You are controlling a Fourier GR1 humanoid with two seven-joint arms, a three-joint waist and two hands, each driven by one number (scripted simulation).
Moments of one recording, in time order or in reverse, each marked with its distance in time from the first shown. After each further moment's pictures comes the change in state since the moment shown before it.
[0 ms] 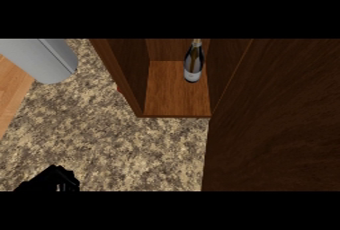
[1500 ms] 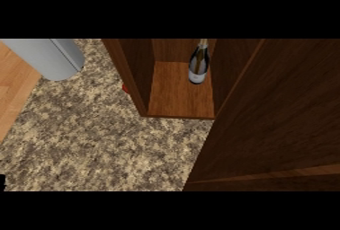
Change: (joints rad) left arm 0.199 0.223 0.346 0.094 0.227 -0.403 -0.072; right arm -0.332 0.153 0.588 -0.030 0.442 -0.222 0.122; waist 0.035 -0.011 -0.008
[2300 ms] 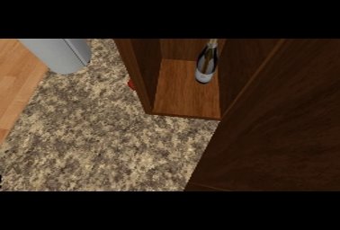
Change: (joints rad) left arm 0.000 0.024 0.020 0.008 0.015 -0.077 0.006; right arm -0.007 -0.031 -0.005 0.033 -0.082 -0.035 -0.056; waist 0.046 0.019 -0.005
